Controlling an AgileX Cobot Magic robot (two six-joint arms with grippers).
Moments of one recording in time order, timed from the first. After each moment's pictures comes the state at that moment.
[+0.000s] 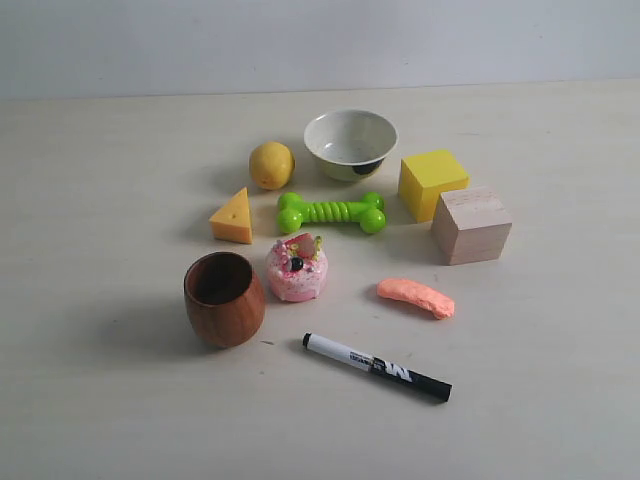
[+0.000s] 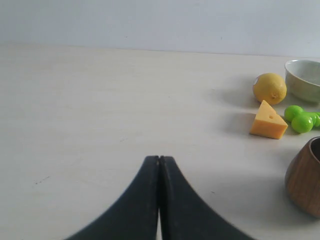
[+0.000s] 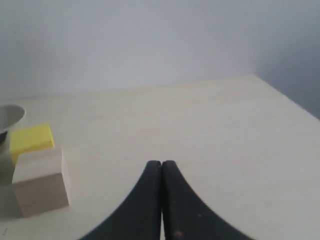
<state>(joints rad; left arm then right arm) -0.01 0.01 0.00 -0.24 0.37 0.18 -0.15 0.01 0.00 0.05 0.28 -0.03</state>
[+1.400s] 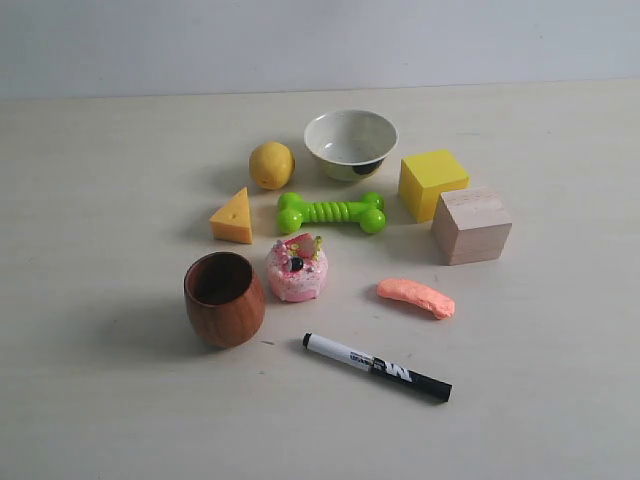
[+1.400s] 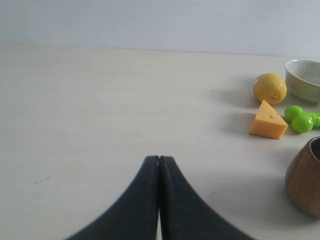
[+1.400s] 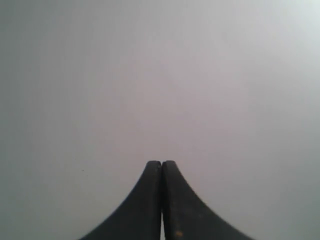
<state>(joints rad) -0.01 0.01 0.00 -0.24 0.37 0.18 -0.15 0.07 -0.31 0.06 -0.25 0.23</state>
